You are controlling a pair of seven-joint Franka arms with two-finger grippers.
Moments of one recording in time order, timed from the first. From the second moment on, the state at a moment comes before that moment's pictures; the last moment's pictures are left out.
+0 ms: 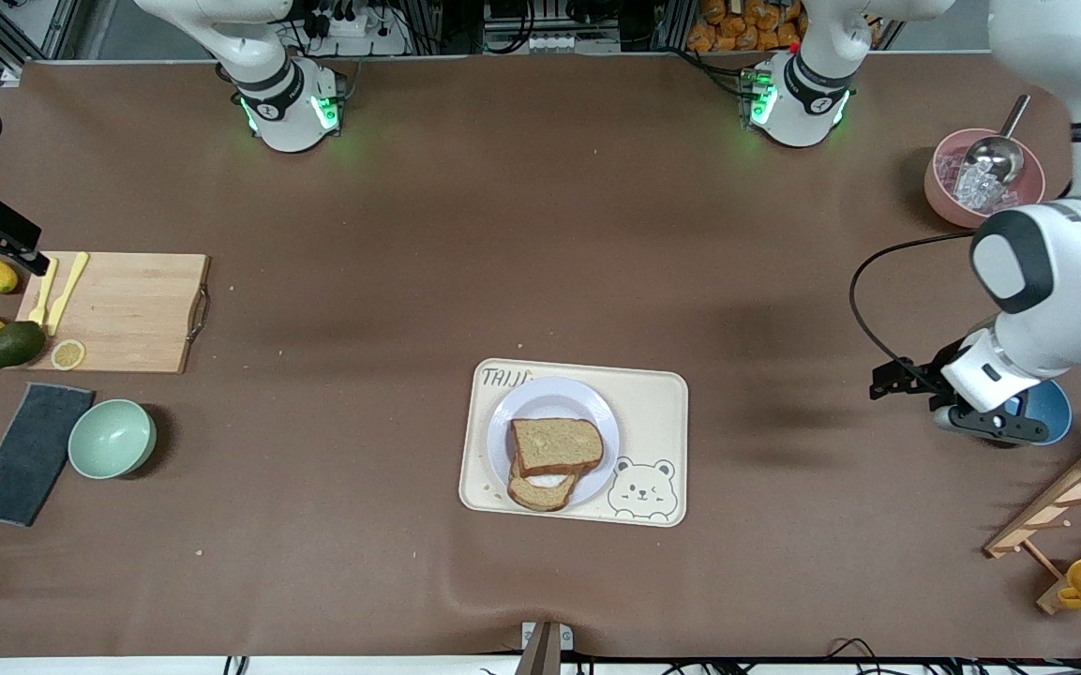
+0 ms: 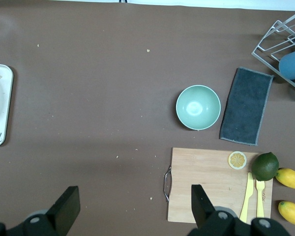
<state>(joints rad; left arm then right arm) -0.29 0.34 0.35 -1.78 -0.30 2.10 0.37 -0.07 -0.04 -0.02 -1.62 0.01 1.70 -0.13</state>
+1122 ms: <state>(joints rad) -0.16 0.03 0.13 -1.47 -0.07 1.49 0.02 -0.07 -0.04 -0.02 -1.62 0.01 1.68 -0.13</state>
